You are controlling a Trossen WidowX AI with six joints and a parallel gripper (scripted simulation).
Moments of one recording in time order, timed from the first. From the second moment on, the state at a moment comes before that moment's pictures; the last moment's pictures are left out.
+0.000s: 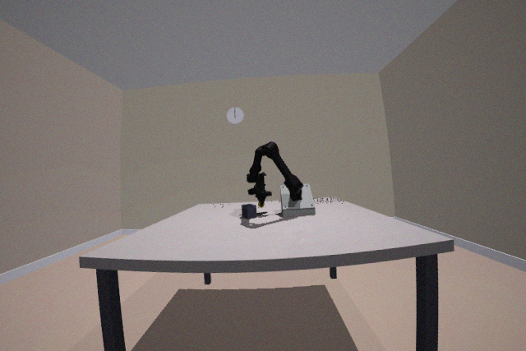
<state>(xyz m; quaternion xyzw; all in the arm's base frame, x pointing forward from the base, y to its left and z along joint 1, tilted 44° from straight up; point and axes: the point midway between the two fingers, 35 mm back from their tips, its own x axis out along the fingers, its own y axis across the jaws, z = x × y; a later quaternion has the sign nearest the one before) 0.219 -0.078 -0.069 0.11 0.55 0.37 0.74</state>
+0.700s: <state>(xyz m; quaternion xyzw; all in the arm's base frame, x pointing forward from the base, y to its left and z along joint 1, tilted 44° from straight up) 0.210 -0.112 -0.030 0.11 0.55 0.37 0.74</state>
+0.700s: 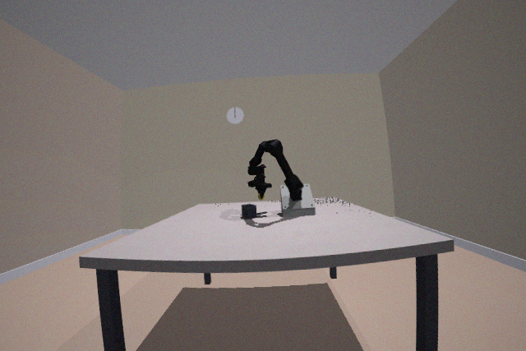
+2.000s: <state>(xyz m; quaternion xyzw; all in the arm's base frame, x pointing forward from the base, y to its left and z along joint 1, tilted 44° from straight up) 0.208 -0.119 -0.030 -0.33 0.24 0.61 0.67</state>
